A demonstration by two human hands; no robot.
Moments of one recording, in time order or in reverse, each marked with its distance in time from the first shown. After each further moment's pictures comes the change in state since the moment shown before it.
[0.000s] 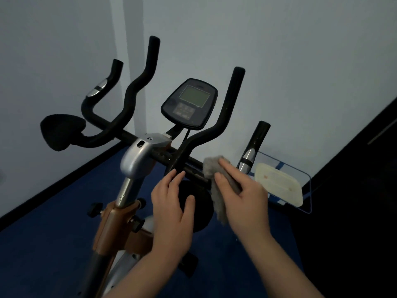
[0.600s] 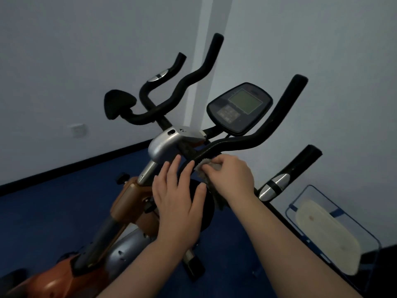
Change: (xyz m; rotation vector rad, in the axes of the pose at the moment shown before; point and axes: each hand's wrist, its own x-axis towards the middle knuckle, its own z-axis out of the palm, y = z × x) left_hand 0.010 0.020 0.039 0.377 0.304 -0.194; right_hand 0.102 0.037 0.053 -0.483 -0.491 -0.158
